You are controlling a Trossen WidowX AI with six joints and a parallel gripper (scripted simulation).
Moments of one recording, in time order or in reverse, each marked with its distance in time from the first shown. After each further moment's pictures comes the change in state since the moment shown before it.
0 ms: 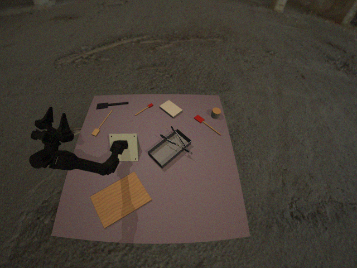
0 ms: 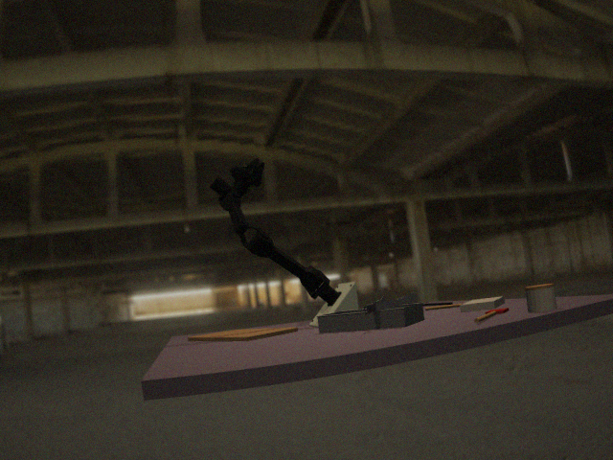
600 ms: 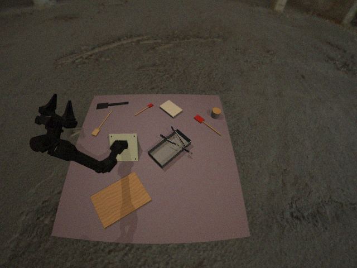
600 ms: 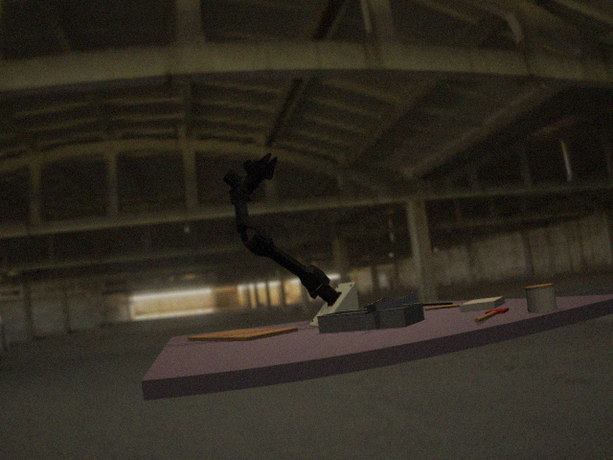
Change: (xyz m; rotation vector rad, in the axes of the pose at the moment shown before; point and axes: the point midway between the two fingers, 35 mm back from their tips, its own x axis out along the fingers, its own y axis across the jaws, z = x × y) arm 0.051 0.016 -0.023 0.019 0.038 -0.031
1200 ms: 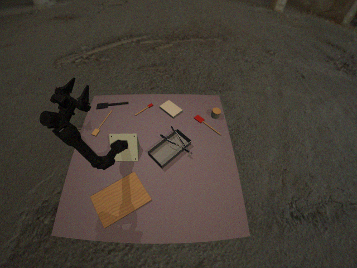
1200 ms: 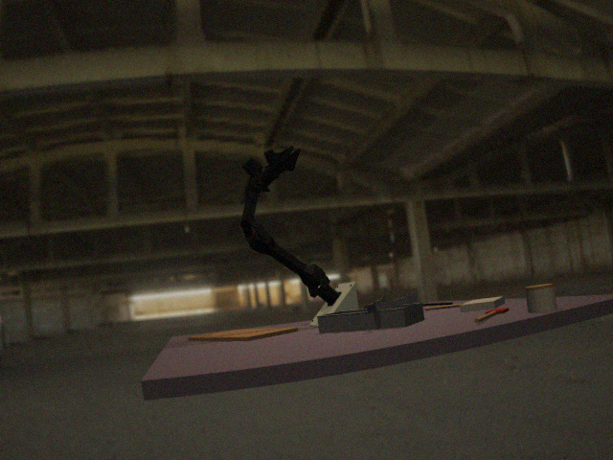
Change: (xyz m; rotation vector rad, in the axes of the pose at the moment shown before) arm 0.083 -0.011 -0.056 -0.022 0.134 -0.099
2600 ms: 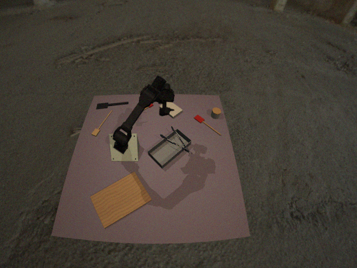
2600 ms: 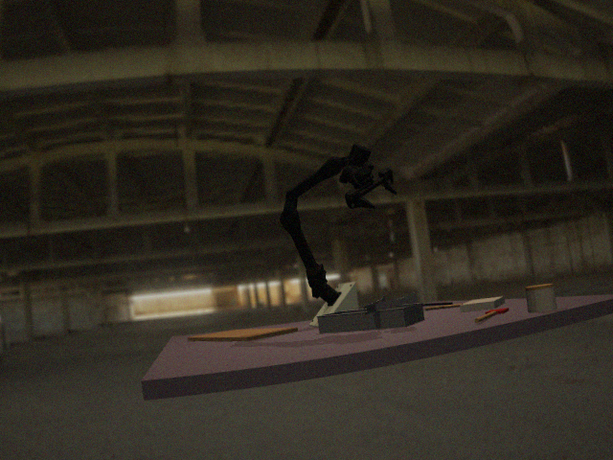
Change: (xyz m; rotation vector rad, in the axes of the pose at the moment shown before) arm 0.171 -0.283 -0.396 0.482 0.958 -1.015
